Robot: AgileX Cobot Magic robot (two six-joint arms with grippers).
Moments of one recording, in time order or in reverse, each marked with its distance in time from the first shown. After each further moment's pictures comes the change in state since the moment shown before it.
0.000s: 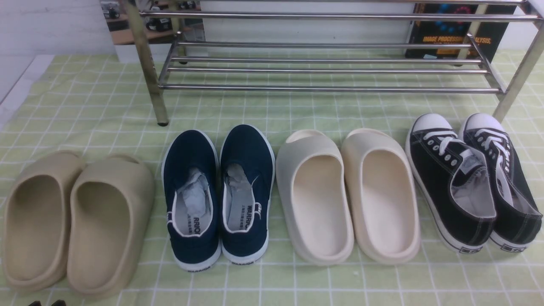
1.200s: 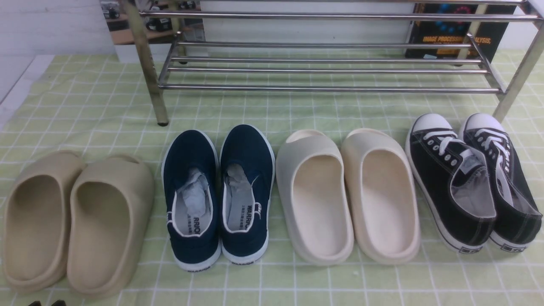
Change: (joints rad) right arm 0.000 0.395 -0.553 0.087 -0.621 -0.082; left arm 0.000 0.000 0.000 0.000 0.000 0.000
